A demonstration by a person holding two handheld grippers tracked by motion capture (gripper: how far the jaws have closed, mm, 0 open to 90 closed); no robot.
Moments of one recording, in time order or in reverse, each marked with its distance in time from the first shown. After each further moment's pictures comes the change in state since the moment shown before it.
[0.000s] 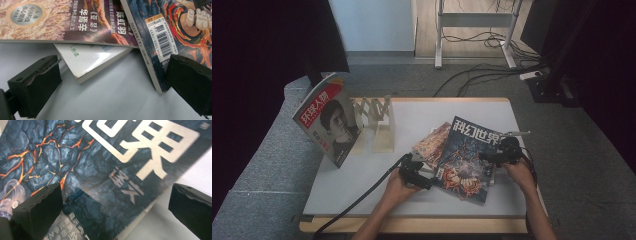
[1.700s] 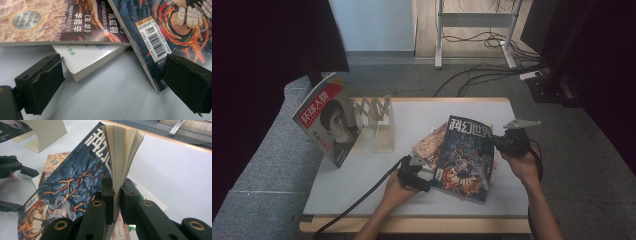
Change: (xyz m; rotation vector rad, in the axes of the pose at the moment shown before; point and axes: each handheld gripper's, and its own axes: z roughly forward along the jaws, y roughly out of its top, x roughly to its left) left arm -0.004 -0.007 -0.006 -0.055 0.002 0.057; right arm 0.057 0.048 -0.074 -0.115 -0.040 -0.179
